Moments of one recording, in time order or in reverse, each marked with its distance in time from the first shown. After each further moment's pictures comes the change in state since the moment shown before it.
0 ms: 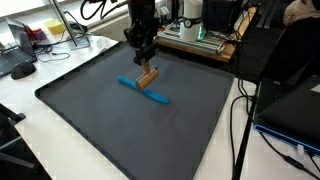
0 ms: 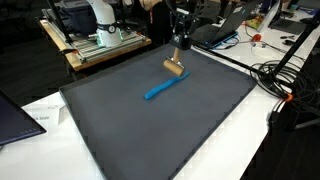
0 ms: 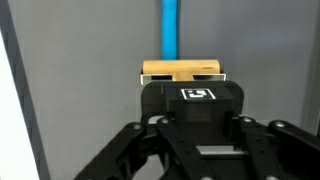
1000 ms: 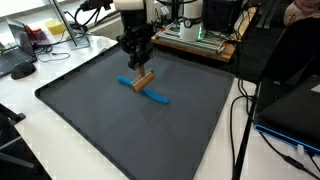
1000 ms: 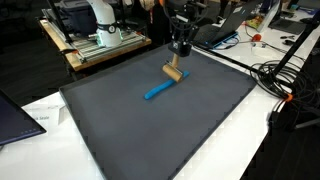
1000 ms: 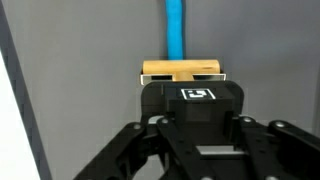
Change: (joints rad) arm -0.024 0.067 -0.011 0.048 -0.004 0.001 0.011
